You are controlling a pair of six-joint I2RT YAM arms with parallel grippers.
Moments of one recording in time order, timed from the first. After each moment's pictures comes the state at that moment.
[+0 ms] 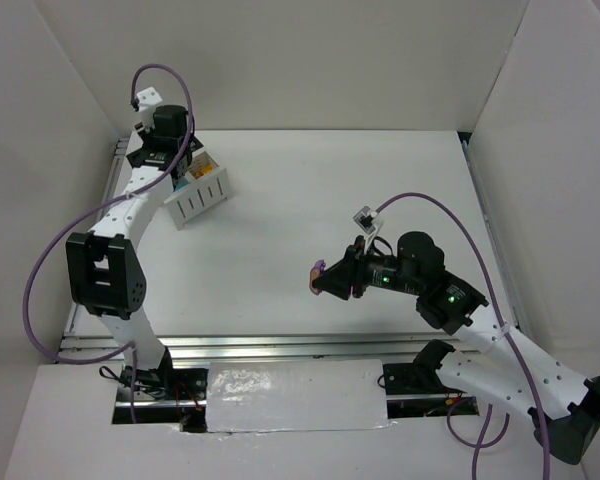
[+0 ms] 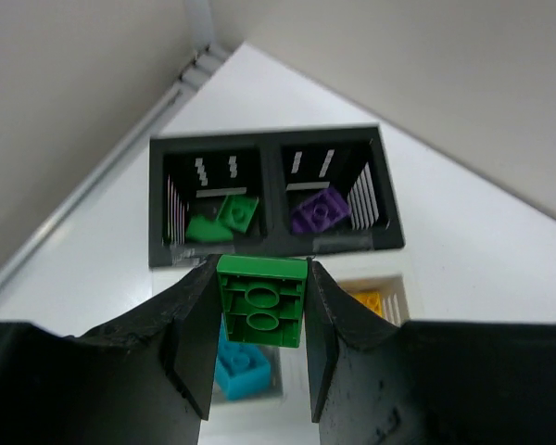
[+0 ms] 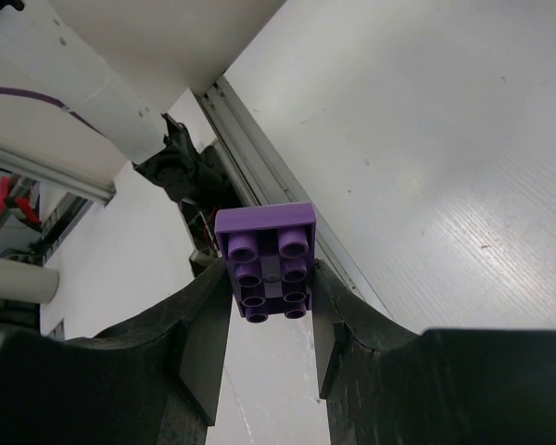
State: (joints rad) left arm -0.11 1.78 1.60 -0.21 -0.65 -0.35; right arm 0.72 0.74 0.72 -0.20 -0.45 0.52
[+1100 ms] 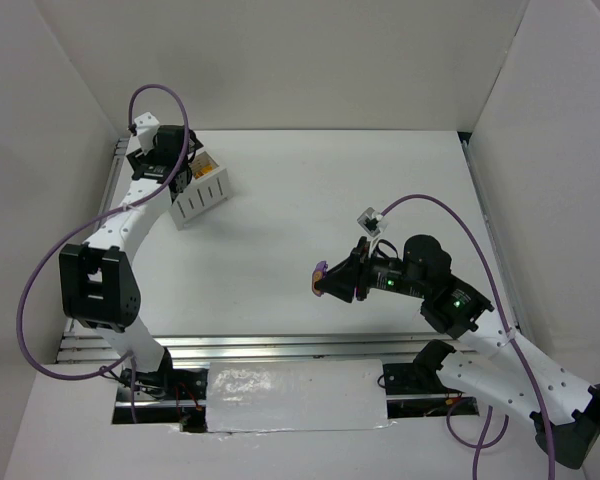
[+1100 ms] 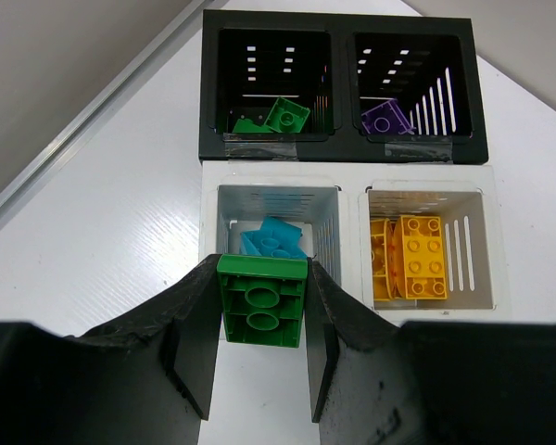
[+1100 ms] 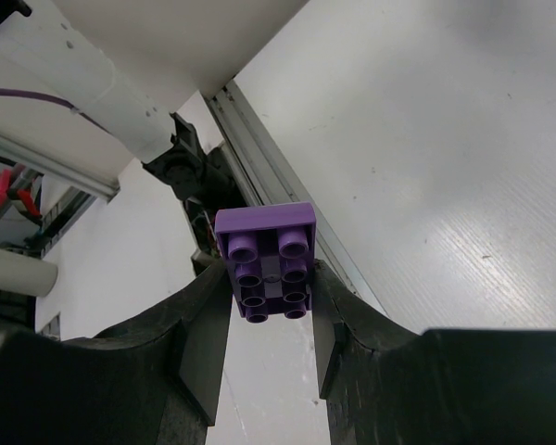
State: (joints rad) left arm -0.12 1.67 1.43 -0.38 -0.68 -0.53; right arm 0.72 0.70 0.71 -0.20 -0.47 0.51
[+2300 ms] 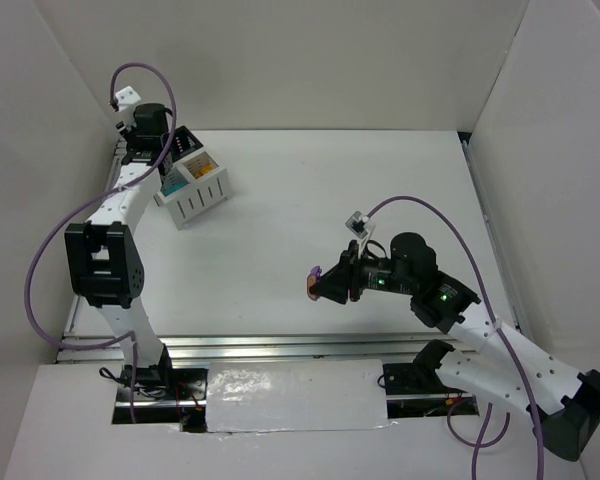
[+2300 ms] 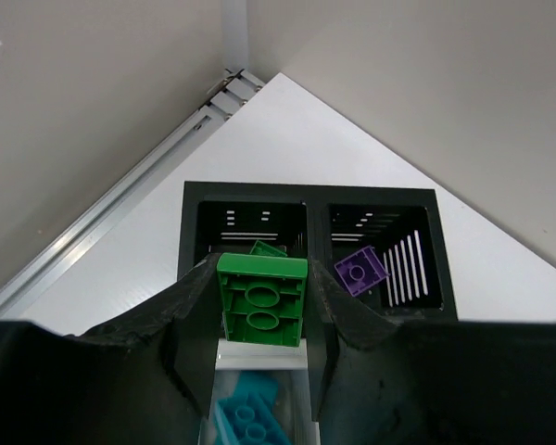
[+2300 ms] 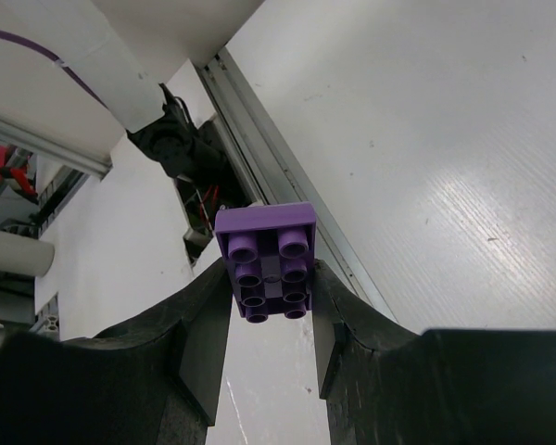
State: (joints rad) left arm 0.01 1.84 1.60 -0.13 -0.62 -0.39; right arm 0.72 0.77 0.68 -0.17 -0.51 0.49
